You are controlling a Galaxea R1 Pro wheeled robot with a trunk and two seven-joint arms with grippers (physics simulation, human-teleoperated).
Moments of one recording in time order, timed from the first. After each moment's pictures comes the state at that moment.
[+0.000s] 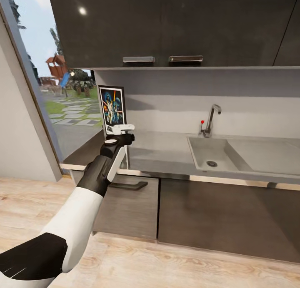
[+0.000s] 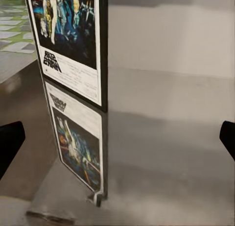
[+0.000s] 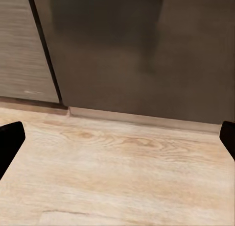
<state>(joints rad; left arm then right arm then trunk) -1.04 -0.17 -0.19 -1.03 0.15 0.56 0.37 0.13 -0.02 0.00 -0.72 0.01 -0.65 -0.01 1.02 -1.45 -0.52</state>
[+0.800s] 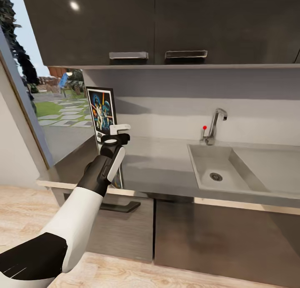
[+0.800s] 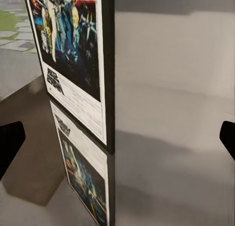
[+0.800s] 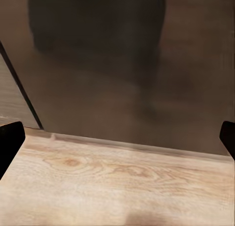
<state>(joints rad) -1.04 -0.17 -0.19 -1.03 0.15 0.56 0.51 0.13 -0.02 0.00 -0.69 0.01 -0.65 -0.01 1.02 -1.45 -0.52</state>
